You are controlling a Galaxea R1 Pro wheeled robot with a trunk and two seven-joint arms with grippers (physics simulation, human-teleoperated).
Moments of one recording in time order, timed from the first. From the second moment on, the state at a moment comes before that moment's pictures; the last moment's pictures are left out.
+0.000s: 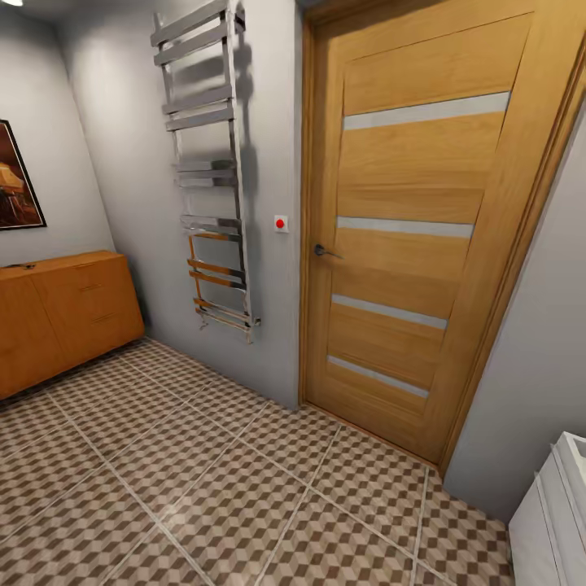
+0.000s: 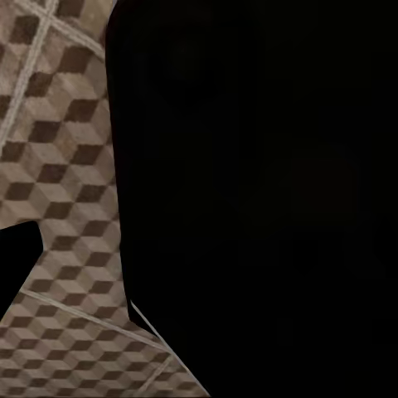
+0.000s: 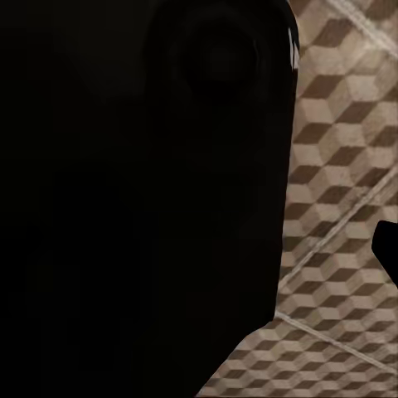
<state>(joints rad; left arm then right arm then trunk) 0.00 0.00 0.00 0.00 0.00 0.00 0.00 0.00 0.00 0.00 0.00 0.00 0.00 0.00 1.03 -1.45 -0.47</state>
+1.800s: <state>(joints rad) 0.02 0.10 0.01 -0.58 0.00 0.00 0.00 0.00 0.03 0.00 -0.37 0.01 -0.28 -0.02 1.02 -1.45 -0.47</state>
